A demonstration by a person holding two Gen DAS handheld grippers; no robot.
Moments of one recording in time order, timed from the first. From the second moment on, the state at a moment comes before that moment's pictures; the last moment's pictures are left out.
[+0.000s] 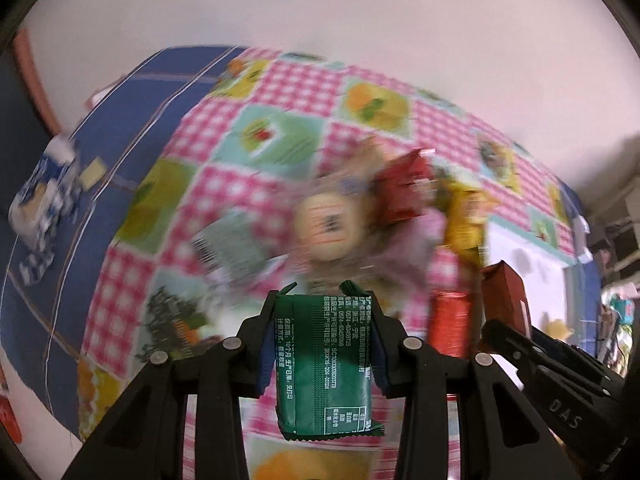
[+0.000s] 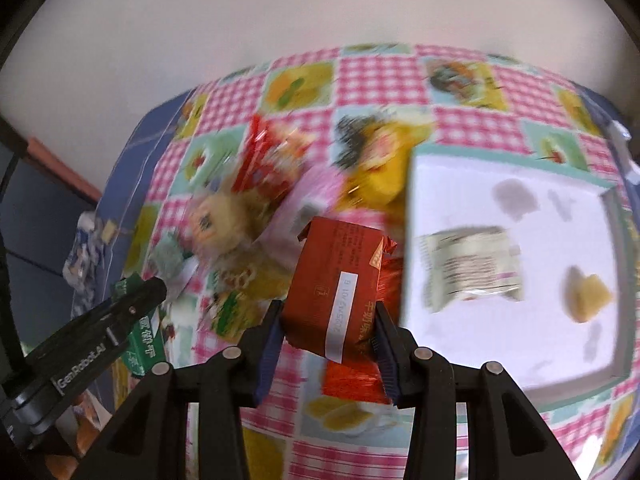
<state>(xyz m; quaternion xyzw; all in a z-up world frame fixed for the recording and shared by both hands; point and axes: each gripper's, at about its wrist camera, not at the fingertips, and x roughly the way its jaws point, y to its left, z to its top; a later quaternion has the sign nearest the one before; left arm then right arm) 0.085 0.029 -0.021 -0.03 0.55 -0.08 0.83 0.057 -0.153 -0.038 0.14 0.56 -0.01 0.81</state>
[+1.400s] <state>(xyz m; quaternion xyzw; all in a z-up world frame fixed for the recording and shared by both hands) 0.127 -0.252 -0.063 0.07 0.57 -0.21 0.79 0.053 -0.415 -0.079 0.18 0.59 -0.18 0.76</state>
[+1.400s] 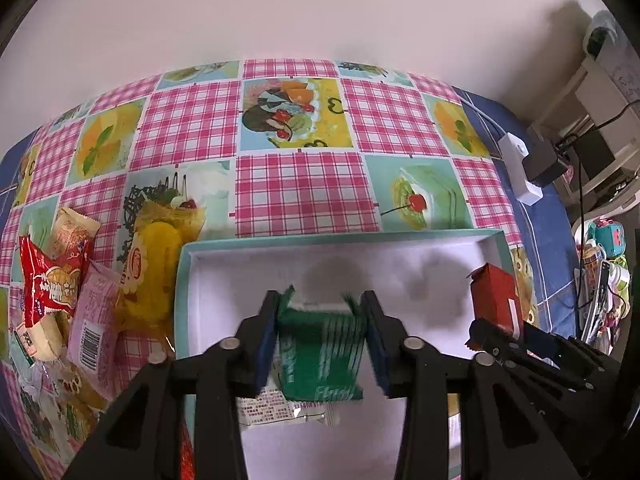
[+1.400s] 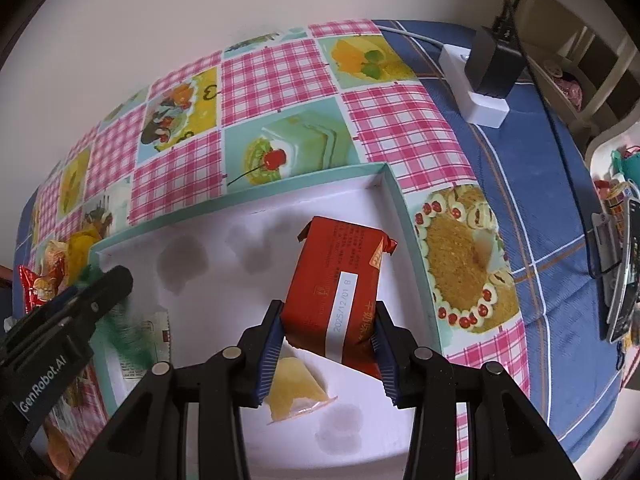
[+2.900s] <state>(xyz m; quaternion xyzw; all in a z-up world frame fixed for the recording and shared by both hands) 0.127 -0.020 0.010 0.06 0.53 -0.13 0.84 0.036 -0.309 -0.017 0.16 0.56 -0.13 0.80</state>
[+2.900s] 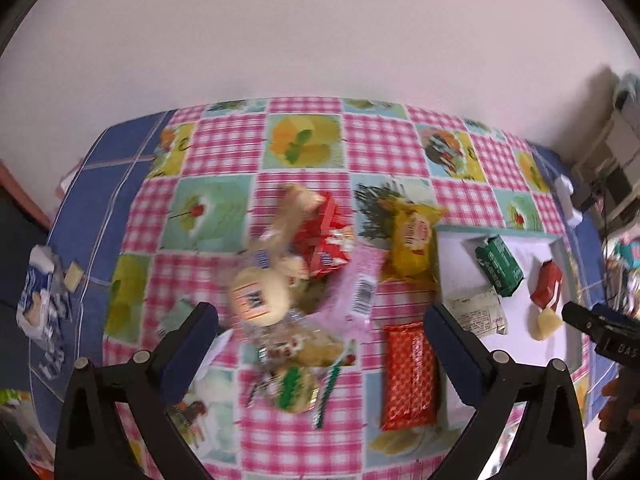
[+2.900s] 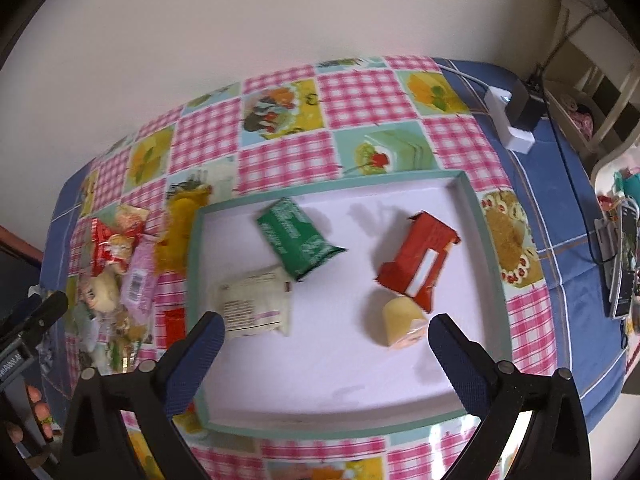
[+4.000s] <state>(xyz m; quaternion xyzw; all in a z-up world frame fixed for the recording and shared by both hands) 0.150 0.134 -0.076 -0.07 0.65 -0.02 0.76 0.092 -0.071 -0.083 0.10 0.64 0.02 0.76</state>
